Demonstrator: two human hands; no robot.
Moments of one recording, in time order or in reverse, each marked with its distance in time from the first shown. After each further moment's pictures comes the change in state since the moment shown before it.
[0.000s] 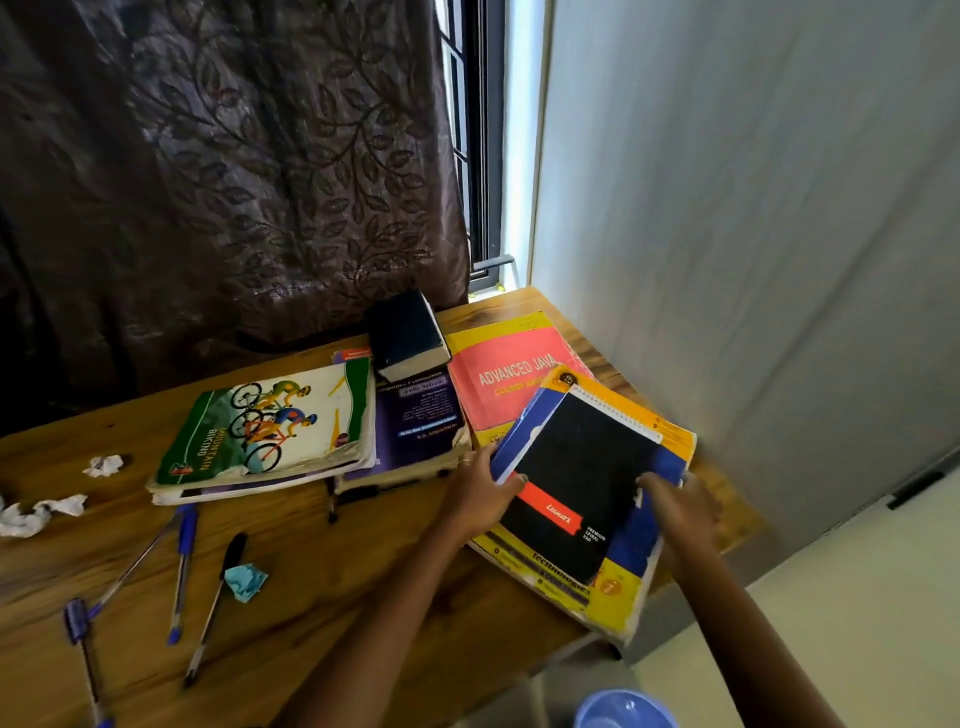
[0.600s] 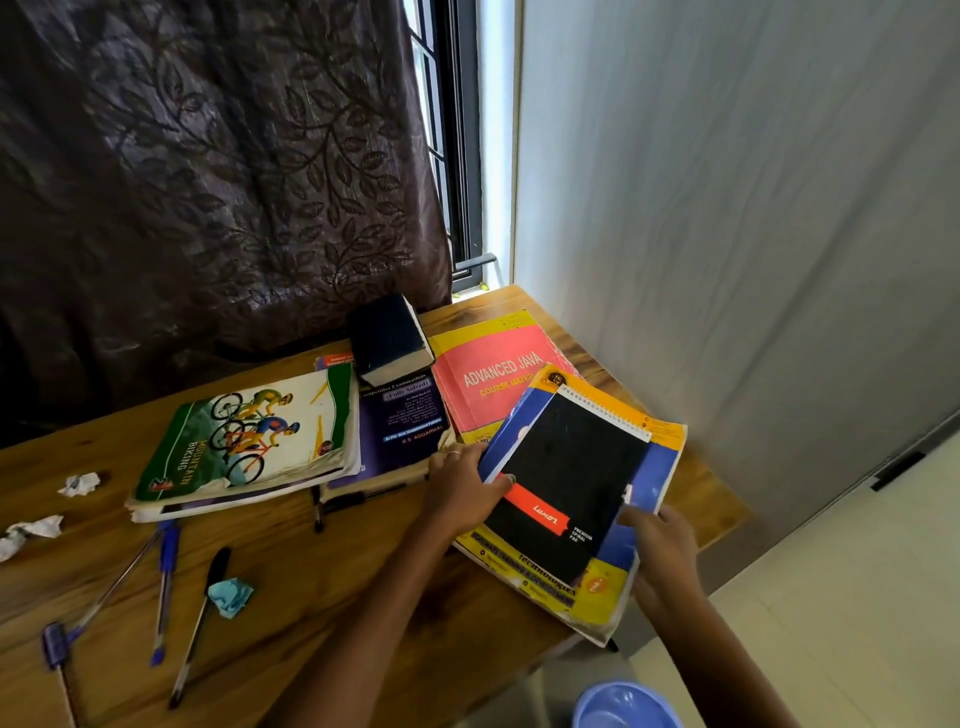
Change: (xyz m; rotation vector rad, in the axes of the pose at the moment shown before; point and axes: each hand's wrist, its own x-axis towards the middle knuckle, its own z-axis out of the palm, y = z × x) left_hand 0.006 0.003 -0.004 0.334 0.072 0.070; right_hand -0.041 0.021 -0.004 0.273 -0.082 0.145
